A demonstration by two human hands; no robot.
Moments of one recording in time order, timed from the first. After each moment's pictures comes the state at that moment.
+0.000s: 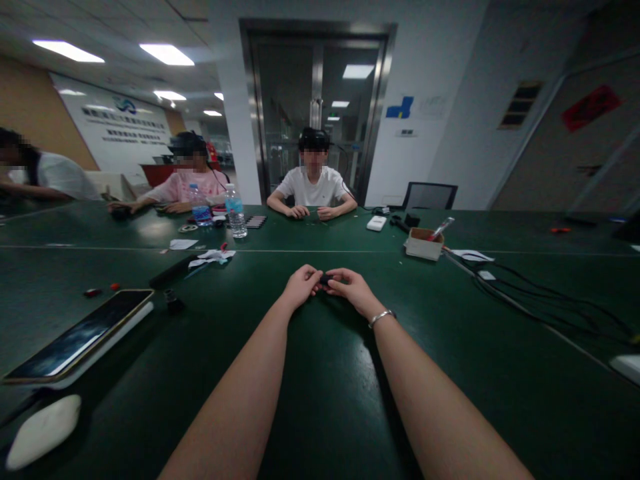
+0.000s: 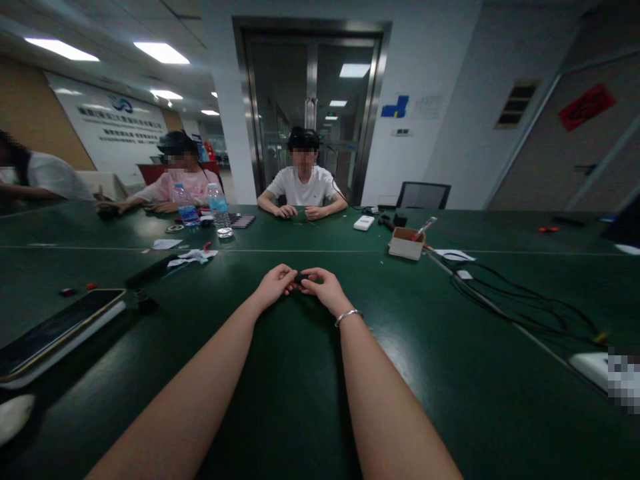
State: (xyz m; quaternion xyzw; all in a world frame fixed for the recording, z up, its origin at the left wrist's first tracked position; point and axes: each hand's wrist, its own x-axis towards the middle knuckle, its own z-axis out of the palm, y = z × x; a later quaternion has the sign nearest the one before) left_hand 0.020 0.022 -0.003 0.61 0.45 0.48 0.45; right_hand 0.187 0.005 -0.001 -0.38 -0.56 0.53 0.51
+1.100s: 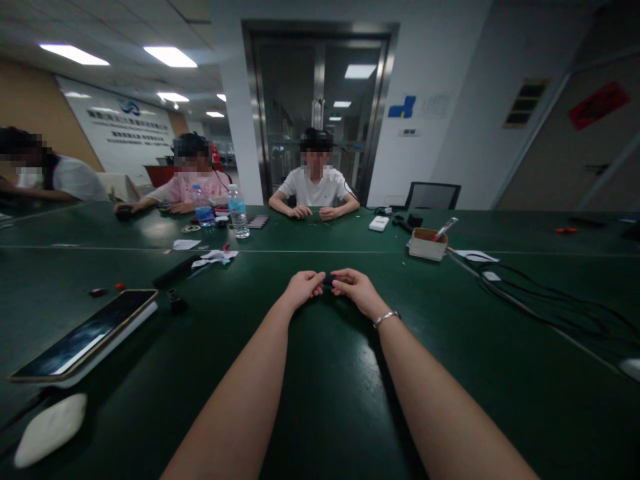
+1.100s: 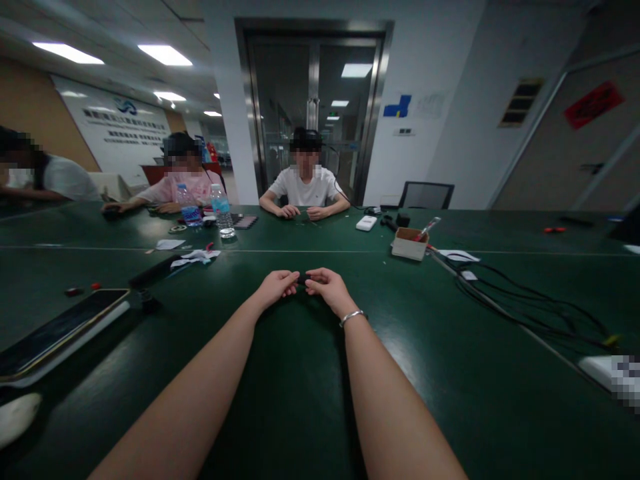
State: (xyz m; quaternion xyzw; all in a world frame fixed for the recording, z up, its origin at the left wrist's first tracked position) left_hand 0.017 0.018 0.008 0.63 0.47 0.41 0.46; right_hand 0.190 0.009 -0.003 -0.36 -0.55 0.53 0.53
